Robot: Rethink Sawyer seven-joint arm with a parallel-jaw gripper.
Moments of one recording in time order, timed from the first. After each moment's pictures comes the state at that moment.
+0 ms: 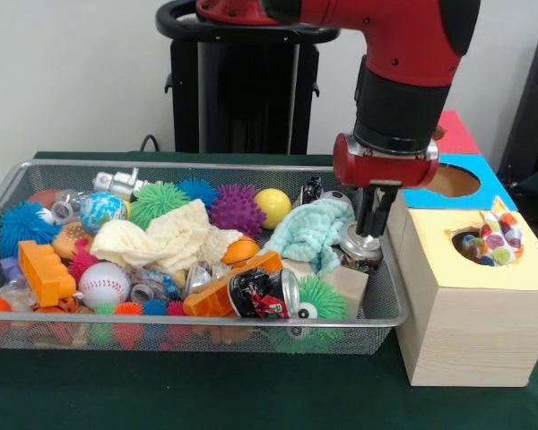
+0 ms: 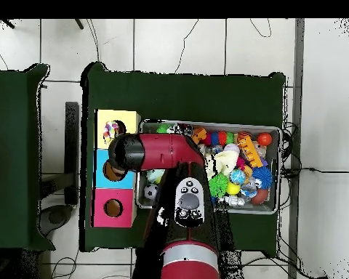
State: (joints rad) arm -0.03 -0.55 -0.06 1.49 -0.07 0.58 1.67
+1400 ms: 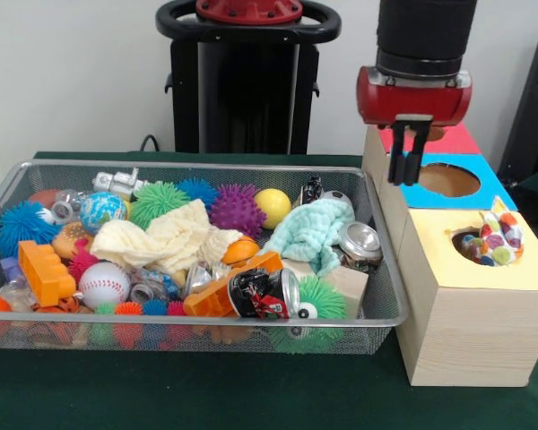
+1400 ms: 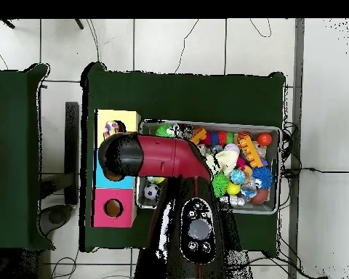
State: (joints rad) arm -0.04 -0.71 -0.03 1.58 0.04 0.59 1.67
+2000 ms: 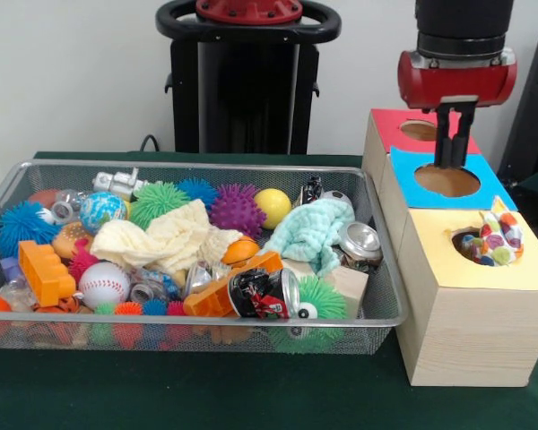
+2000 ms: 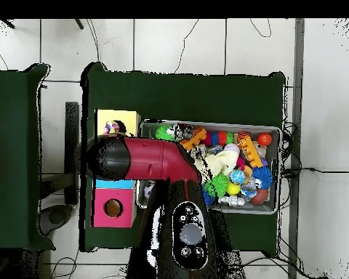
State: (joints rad) arm -0.04 -0.75 0.03 1.62 0.09 0.59 1.67
